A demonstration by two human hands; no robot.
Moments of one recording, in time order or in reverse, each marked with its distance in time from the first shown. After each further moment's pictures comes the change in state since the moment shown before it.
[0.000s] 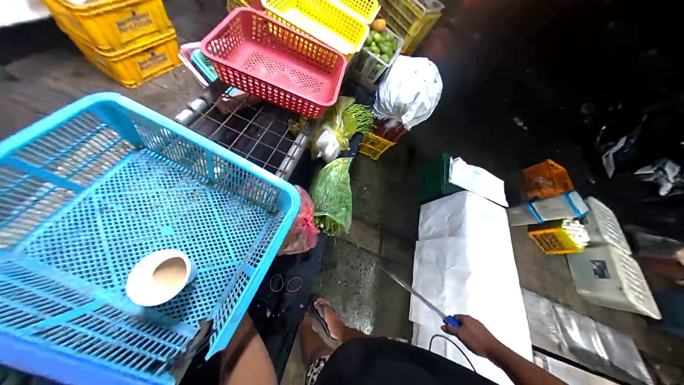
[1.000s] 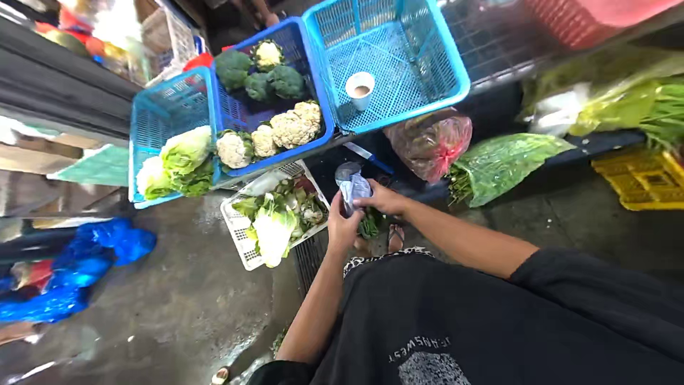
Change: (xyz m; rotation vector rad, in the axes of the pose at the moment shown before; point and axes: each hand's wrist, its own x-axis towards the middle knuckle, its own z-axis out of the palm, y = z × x) left_hand -0.175 -0.103 0.180 -1.369 0.557 0.434; right_hand -0.161 -0.353 0.066 -0.044 -0.906 -1.195
